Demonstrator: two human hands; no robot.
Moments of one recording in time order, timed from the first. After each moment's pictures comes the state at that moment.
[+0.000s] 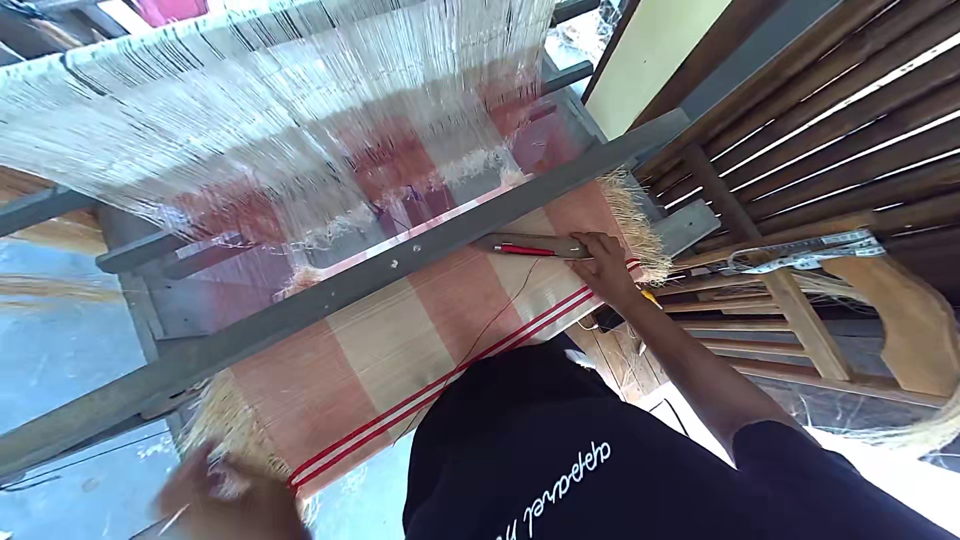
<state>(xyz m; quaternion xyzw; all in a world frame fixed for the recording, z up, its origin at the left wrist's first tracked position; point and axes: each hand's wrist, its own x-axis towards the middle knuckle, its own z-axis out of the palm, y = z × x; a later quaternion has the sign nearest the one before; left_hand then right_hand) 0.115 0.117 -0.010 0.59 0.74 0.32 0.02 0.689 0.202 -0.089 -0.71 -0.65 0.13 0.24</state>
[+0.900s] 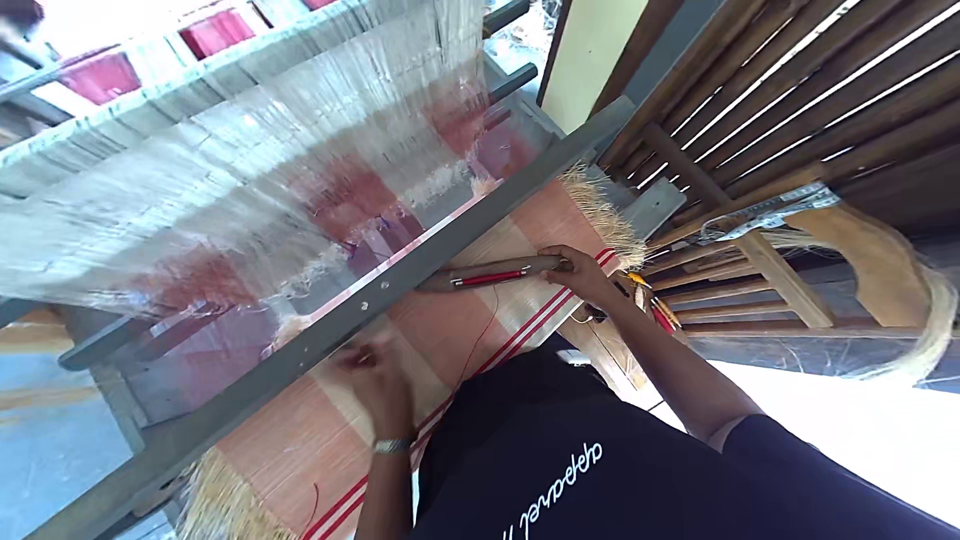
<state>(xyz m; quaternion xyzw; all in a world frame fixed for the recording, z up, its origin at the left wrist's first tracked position) 0.297 0.233 -0.049 0.58 0.61 0.46 0.28 0.671 0.193 -0.063 -0.68 -0.41 0.46 0.41</state>
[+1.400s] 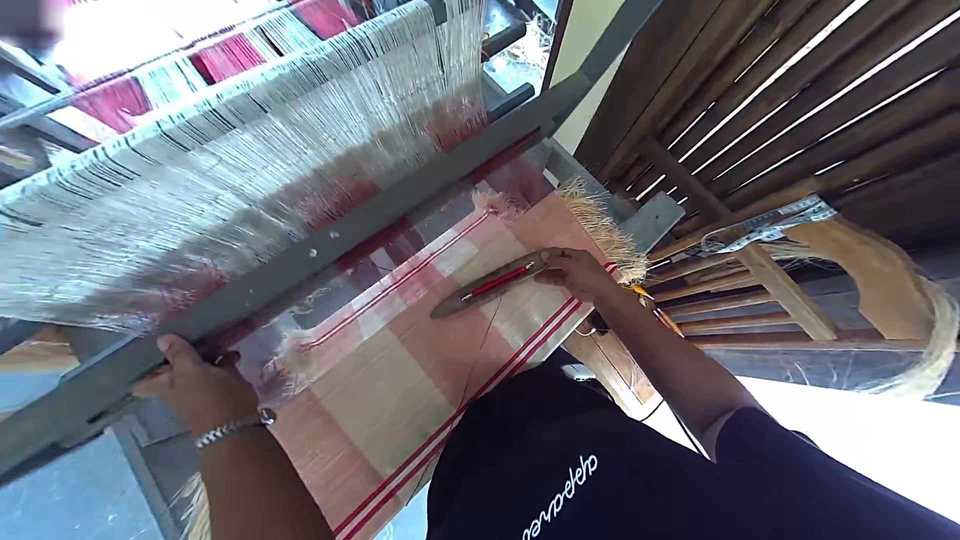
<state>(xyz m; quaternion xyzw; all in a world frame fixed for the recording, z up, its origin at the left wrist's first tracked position) 0.172 0.384 -0.007 0.36 0.64 0.59 0.33 0.658 0.235 -0.026 -0.62 -0.14 0.58 0.51</state>
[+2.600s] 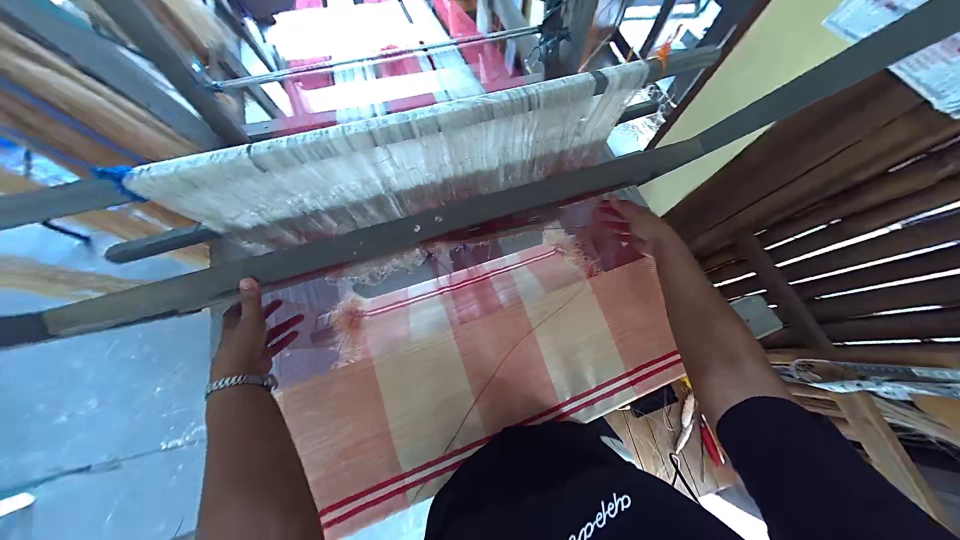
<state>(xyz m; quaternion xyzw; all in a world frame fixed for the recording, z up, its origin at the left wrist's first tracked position) 0.085 0.383 0.001 0.25 0.76 0.42 0.42 0.749 0.452 -0.033 -0.68 -0.38 0.50 0.38</state>
